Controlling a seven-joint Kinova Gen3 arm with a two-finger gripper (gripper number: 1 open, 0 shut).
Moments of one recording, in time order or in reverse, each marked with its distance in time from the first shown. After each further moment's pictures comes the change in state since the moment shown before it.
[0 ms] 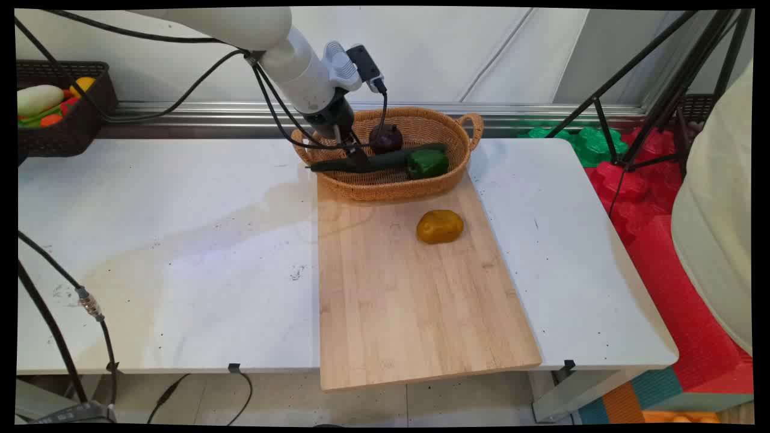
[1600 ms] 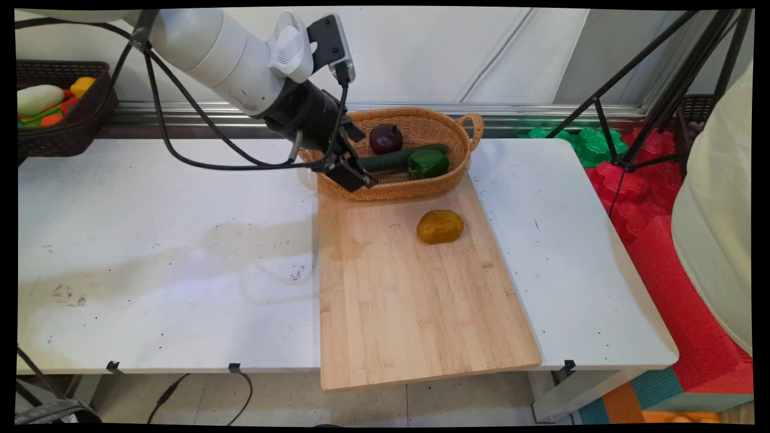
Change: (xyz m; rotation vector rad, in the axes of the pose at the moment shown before) arm -0.045 0.069 -0.139 -0.179 0.253 0.180
